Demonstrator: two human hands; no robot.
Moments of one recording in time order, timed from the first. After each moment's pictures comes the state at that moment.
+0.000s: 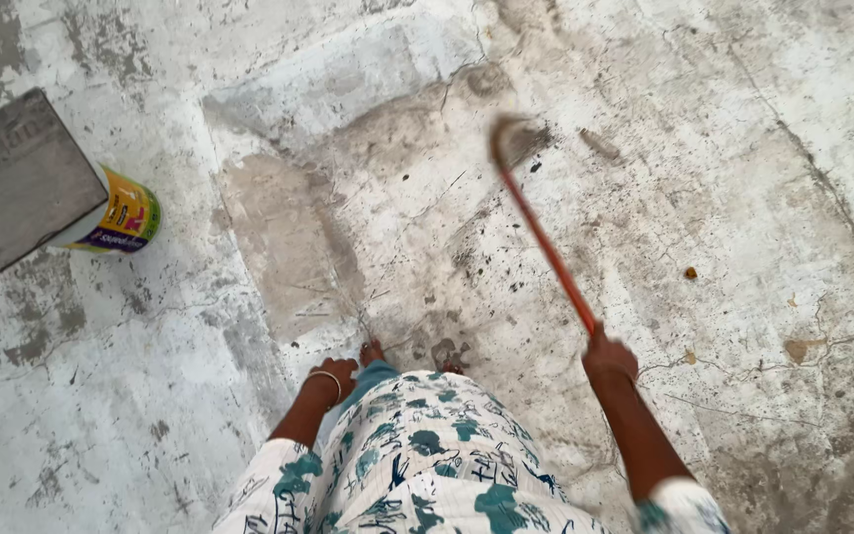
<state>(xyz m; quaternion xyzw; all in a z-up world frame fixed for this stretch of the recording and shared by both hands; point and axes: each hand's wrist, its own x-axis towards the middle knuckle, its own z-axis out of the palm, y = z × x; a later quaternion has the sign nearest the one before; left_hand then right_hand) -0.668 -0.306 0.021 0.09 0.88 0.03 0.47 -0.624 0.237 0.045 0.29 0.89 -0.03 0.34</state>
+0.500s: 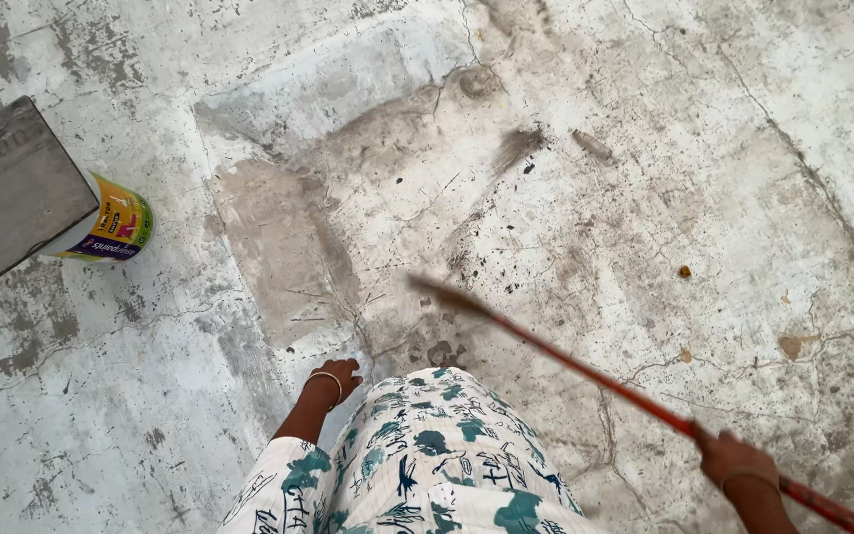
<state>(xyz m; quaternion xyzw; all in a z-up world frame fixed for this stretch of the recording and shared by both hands) -0.672 -0.296 0.009 0.07 0.88 0.04 0.47 -0.466 0.362 0.145 0.18 0.83 0.12 0.51</state>
